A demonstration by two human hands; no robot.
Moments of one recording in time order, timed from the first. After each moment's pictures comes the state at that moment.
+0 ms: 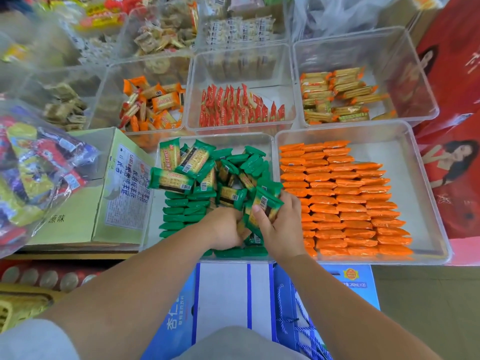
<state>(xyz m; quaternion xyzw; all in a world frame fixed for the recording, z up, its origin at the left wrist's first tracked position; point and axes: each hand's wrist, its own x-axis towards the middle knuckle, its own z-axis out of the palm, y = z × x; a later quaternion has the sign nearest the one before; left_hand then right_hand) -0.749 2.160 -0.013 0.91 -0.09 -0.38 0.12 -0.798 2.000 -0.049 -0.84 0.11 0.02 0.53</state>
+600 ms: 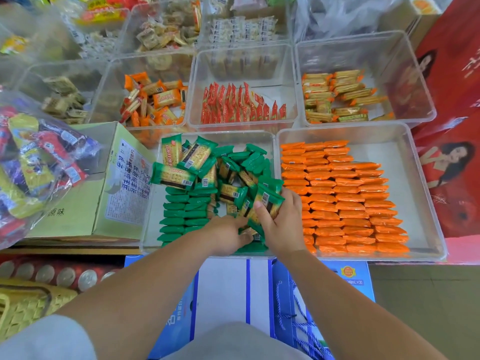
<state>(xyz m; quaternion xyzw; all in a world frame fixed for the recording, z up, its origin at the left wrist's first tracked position) -0.767 2.164 -0.040 0.89 -0.09 -0.44 0.11 -0.797 2.001 -0.048 -0.85 0.12 0.00 0.52</state>
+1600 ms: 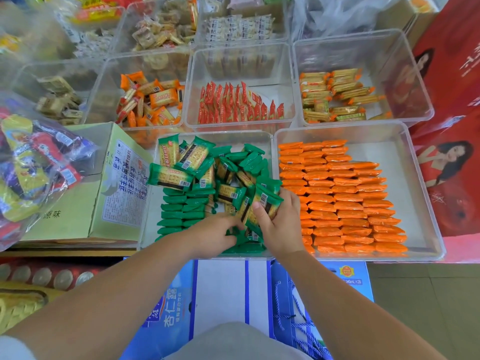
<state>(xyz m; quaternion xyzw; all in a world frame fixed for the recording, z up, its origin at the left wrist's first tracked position) -0.767 2.189 -0.020 0.88 -0.13 -0.40 0.20 -0.797 2.001 -0.049 -0.85 0.11 -0.01 0.52</state>
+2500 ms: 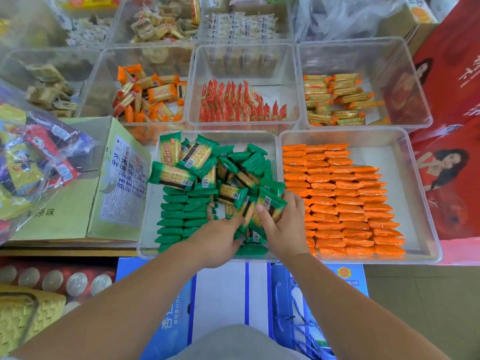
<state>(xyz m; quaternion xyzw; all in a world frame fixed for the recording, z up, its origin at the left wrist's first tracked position) -0.781 2.185 -0.018 0.91 -0.16 -0.36 0.15 -0.798 2.003 -0.050 -0.86 0.11 -0.01 0.50</state>
